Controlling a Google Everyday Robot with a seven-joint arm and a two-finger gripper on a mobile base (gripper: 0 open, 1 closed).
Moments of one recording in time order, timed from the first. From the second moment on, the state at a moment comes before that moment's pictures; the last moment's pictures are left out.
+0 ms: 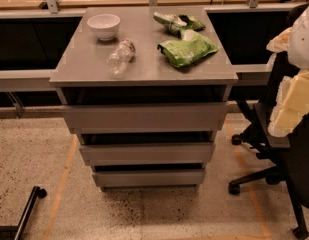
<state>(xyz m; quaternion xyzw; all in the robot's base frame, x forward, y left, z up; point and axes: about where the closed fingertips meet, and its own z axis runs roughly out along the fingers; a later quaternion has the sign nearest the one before) 0.438 -0.215 0.981 -0.60 0.78 -0.04 0.17</state>
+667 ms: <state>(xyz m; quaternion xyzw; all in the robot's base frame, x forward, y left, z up) 0.440 -0.215 0.985 -0.61 0.77 -0.04 0.17</state>
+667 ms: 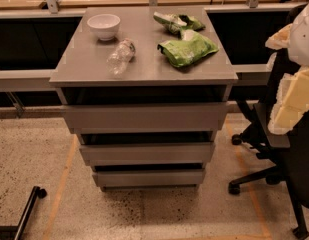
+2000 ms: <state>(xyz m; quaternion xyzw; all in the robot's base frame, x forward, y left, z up) 0.526 -0.179 0.929 -0.64 0.70 0.05 0.31</state>
